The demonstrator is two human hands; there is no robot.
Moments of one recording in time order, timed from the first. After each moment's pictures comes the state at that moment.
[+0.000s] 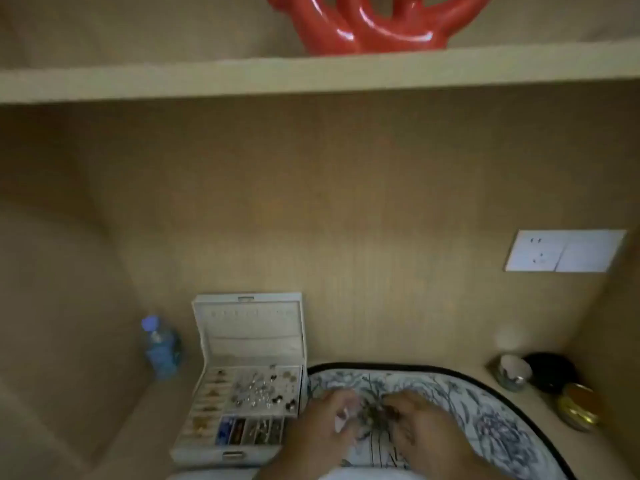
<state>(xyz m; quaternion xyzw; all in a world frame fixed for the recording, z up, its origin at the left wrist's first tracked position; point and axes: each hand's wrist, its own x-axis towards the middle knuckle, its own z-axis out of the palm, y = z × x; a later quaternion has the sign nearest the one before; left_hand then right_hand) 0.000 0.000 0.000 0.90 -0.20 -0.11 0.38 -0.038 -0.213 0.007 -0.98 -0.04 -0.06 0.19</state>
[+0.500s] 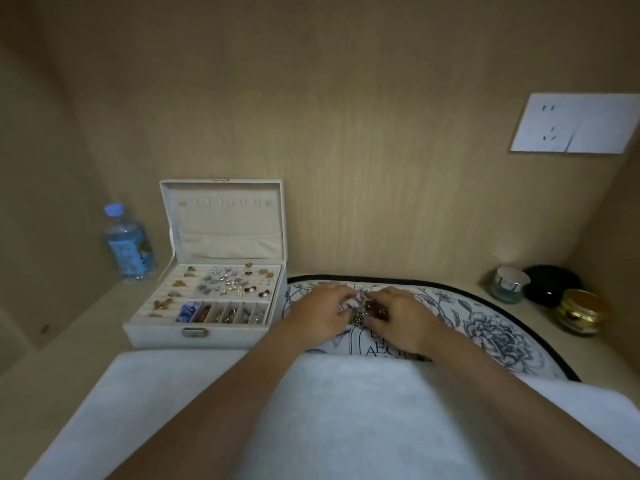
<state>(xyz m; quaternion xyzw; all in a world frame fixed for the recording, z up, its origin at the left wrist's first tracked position) 0.052 -0.046 -0.104 0.91 -0.29 0.03 0.28 0.011 -0.240 -0.101 -0.98 -0.08 -0.04 0.17</state>
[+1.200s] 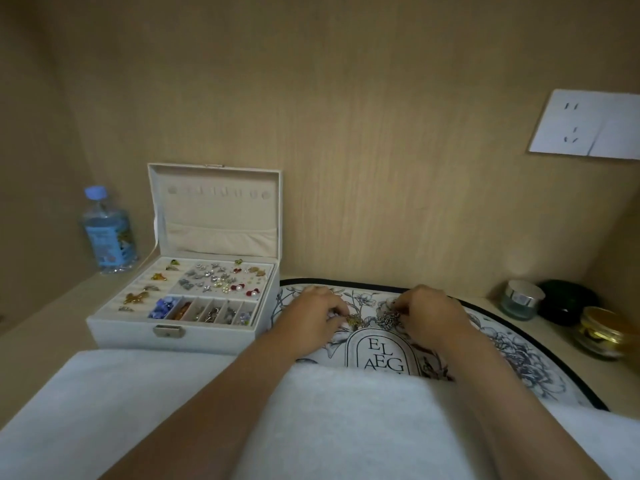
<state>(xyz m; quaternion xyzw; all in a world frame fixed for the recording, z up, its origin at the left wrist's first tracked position) 0.072 -0.041 -0.136 0.90 -0.29 0.10 0.30 0.026 -0.262 -0.088 -1.00 0.03 -0.06 0.04</state>
